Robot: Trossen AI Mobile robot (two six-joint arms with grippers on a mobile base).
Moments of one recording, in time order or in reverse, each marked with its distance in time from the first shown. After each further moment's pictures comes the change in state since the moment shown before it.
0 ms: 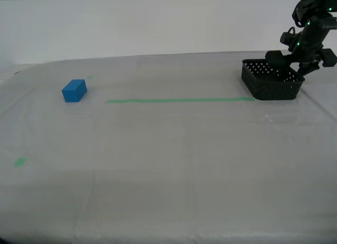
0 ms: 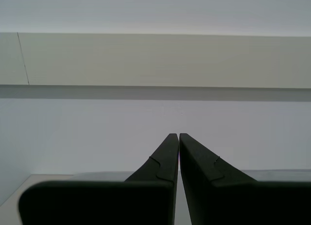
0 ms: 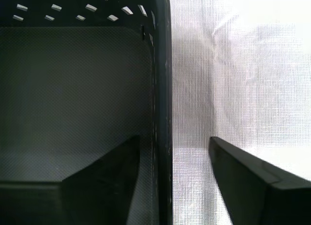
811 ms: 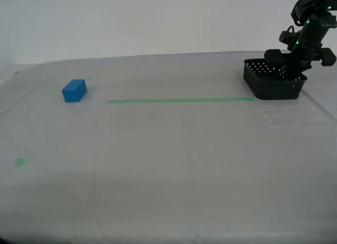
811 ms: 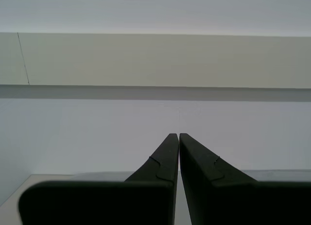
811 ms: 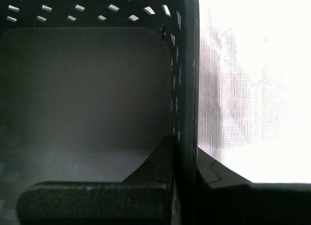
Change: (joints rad) arm 0 0.001 -0.005 0.007 -0.013 -0.003 0.001; arm 1 0.000 0.000 0.000 0.000 0.000 0.000
